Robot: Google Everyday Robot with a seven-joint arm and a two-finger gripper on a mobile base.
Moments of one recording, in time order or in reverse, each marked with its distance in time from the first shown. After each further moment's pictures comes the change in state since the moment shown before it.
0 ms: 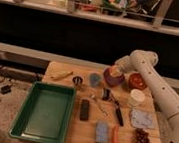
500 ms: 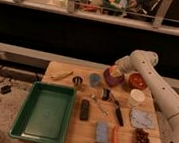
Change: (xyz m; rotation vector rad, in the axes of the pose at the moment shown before) arm 0.000 0.000 0.000 0.000 0.000 0.000
